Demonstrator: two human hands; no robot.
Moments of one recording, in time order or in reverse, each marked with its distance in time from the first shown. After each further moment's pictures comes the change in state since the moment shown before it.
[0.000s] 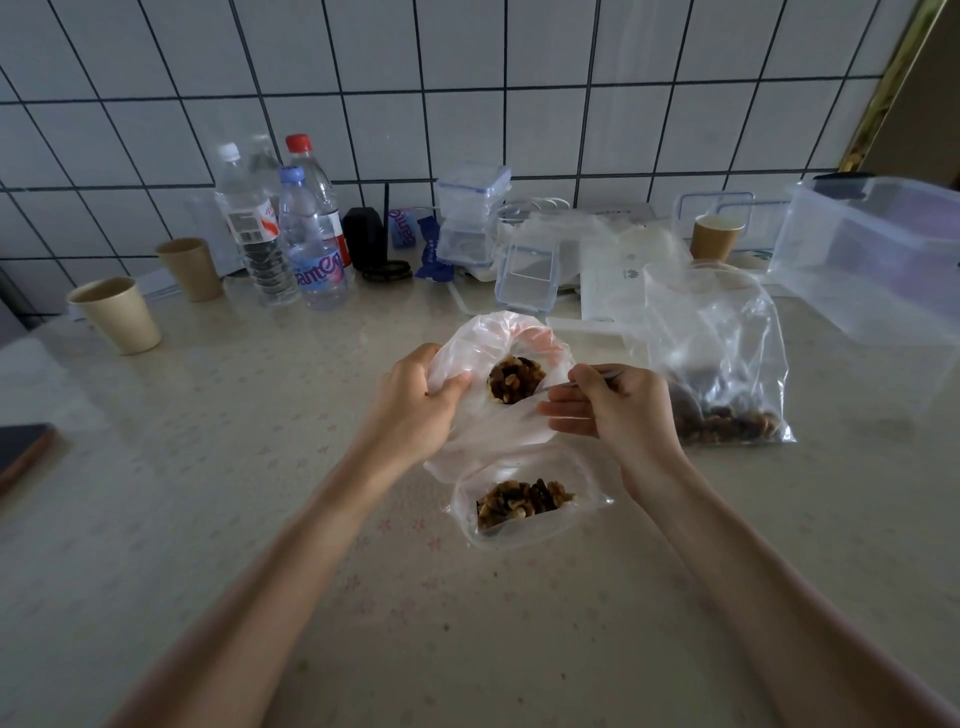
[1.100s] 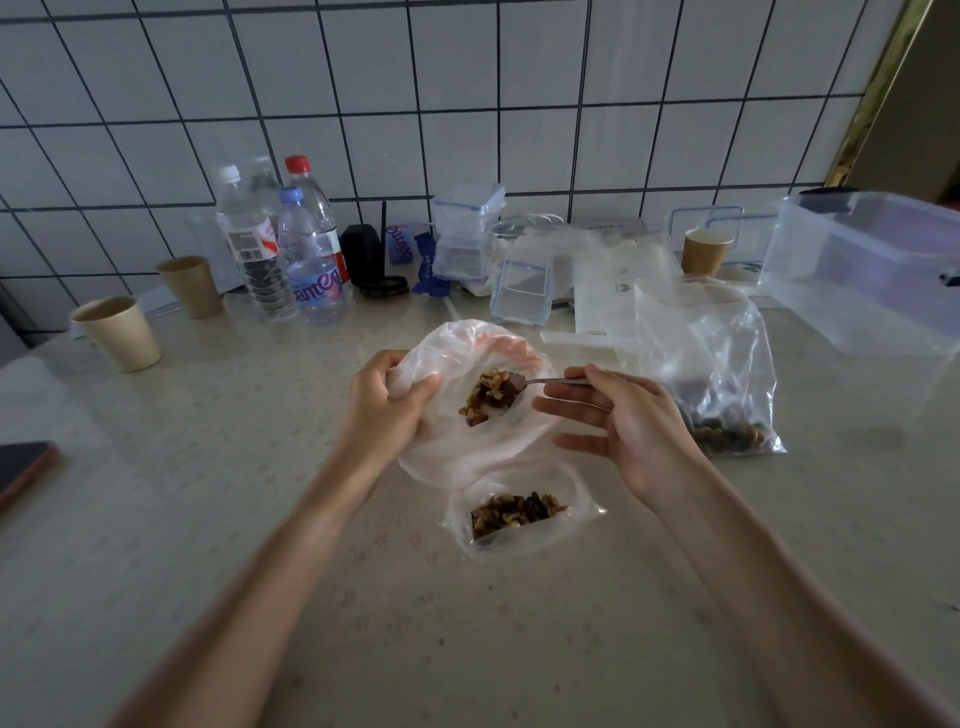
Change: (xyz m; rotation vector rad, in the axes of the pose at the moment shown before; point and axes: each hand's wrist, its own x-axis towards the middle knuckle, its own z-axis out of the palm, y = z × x) left_hand 0.014 -0.022 -0.008 -0.214 0.178 -0.068; right_hand -0.003 -0.020 -0.014 0.234 -0.171 0.153
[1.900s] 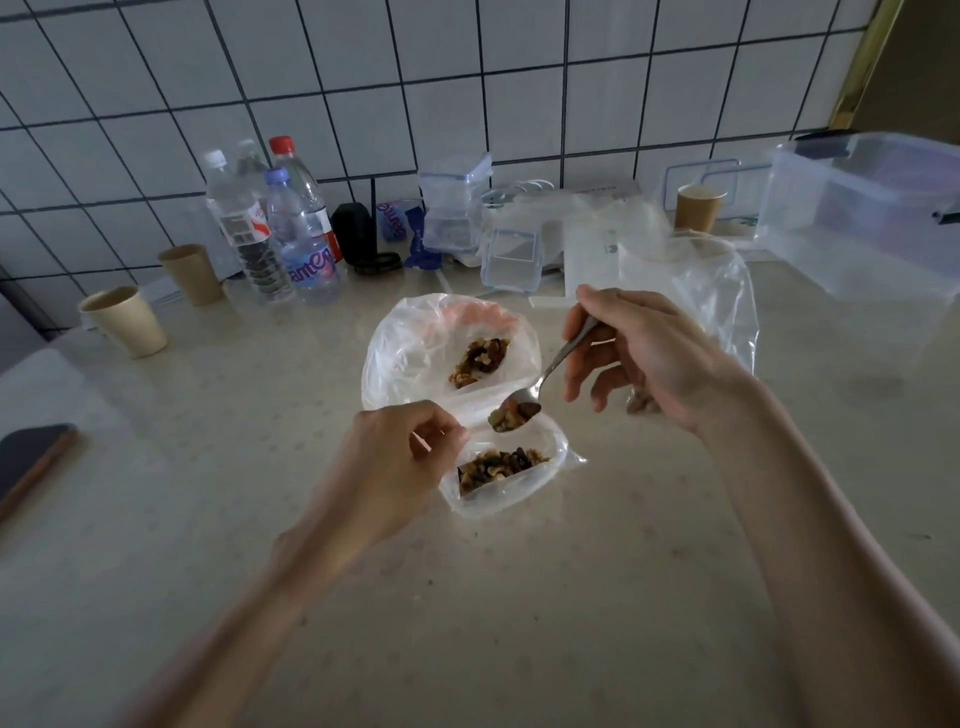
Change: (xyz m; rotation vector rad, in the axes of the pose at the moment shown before) left_hand -0.084 0.005 -0.012 0.562 -0.211 0.294; right_hand -0.029 -0.048 -0.018 -0.371 -0.324 -0.204
